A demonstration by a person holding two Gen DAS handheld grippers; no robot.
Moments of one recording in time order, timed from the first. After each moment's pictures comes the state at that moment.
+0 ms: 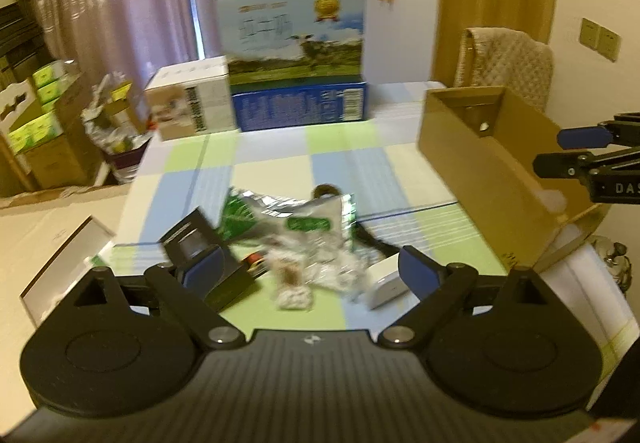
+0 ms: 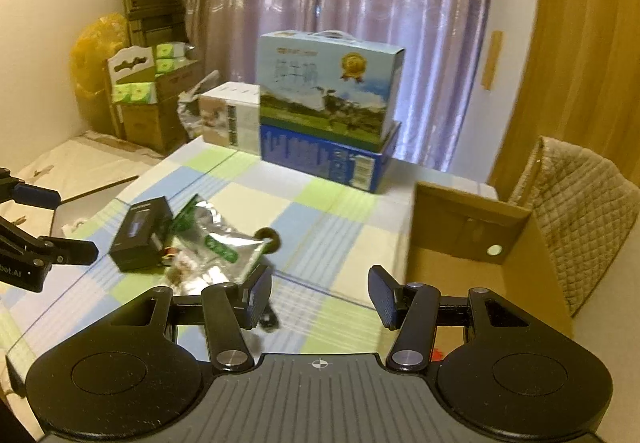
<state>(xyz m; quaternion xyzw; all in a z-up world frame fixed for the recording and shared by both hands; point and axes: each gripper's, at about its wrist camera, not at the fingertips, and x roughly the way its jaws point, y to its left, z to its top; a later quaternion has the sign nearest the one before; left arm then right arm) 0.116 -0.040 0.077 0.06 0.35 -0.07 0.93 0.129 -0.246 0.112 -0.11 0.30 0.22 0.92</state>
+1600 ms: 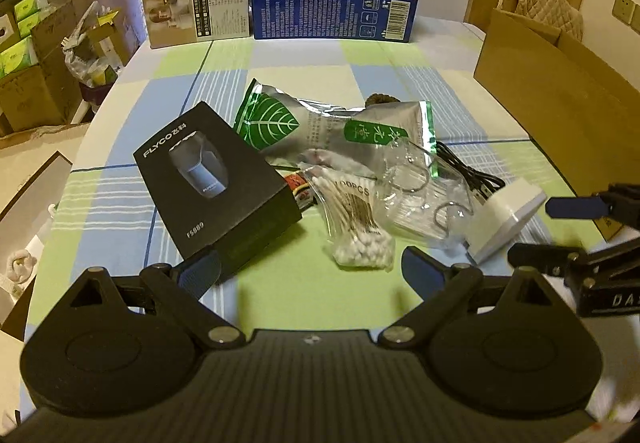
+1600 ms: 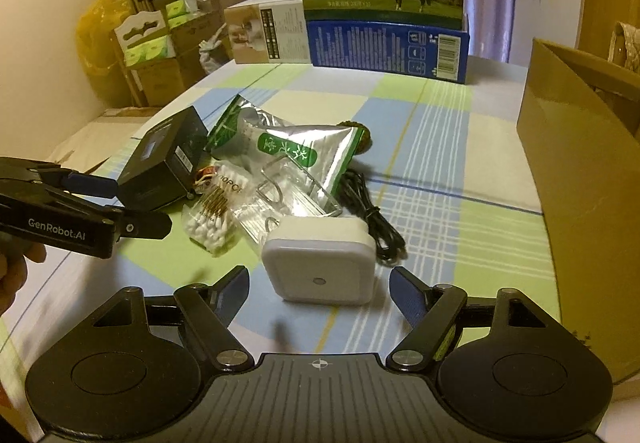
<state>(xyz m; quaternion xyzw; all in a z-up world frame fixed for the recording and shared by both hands) 0.195 0.027 -0.069 0.02 0.41 -0.09 0.91 0.163 -0.167 -0.052 -0.04 0.38 0.25 0.89</state>
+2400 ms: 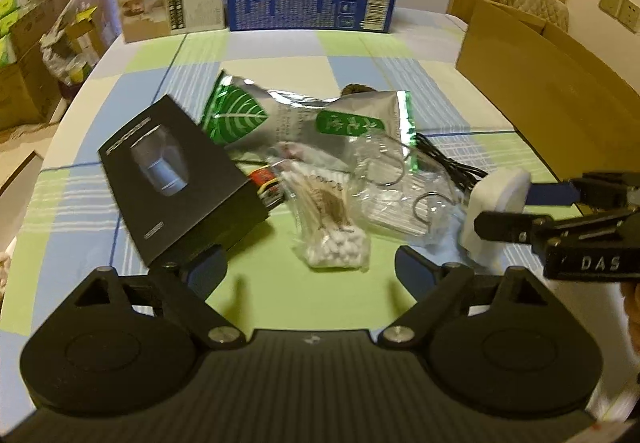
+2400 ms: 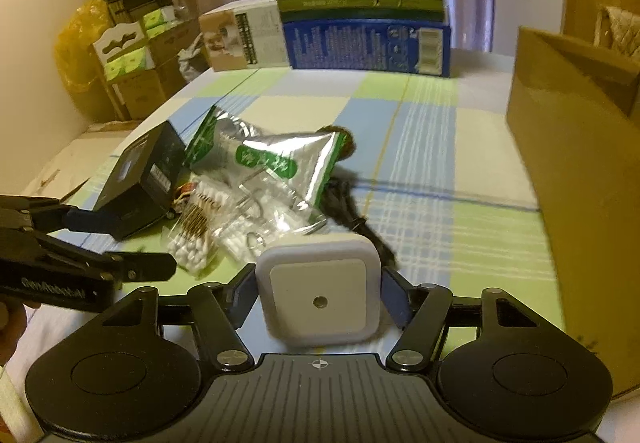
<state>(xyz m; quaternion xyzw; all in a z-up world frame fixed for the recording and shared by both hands) 0.202 0.011 -0.080 0.02 0.42 -0.12 0.90 0.178 -0.170 -0.050 -0.02 0.38 0.22 0.90</state>
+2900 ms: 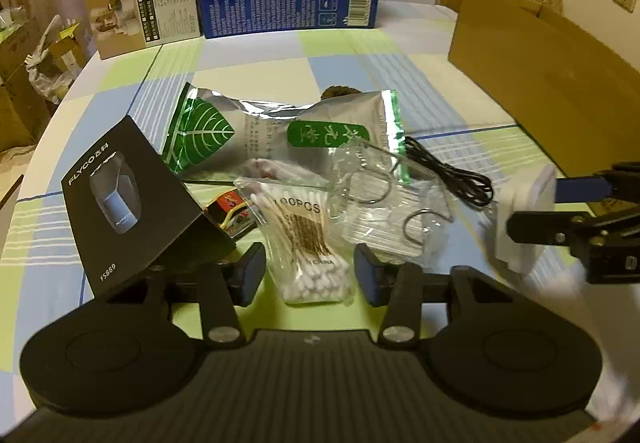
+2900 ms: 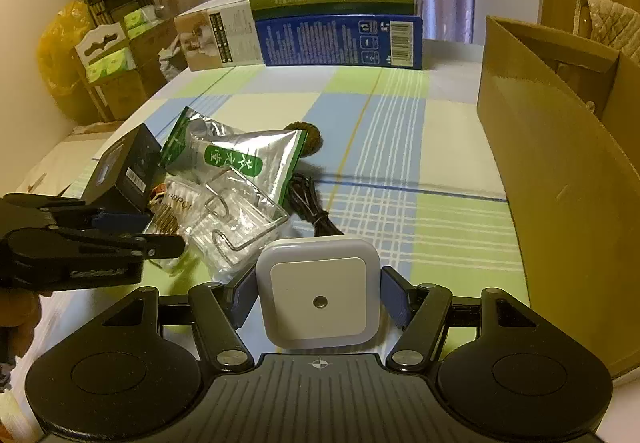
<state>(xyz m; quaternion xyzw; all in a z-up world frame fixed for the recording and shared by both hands) 0.225 -0.013 -0.093 0.05 0.42 -0.13 0.90 0.183 -0.191 -0.048 -0.01 0.40 0.20 0.89</state>
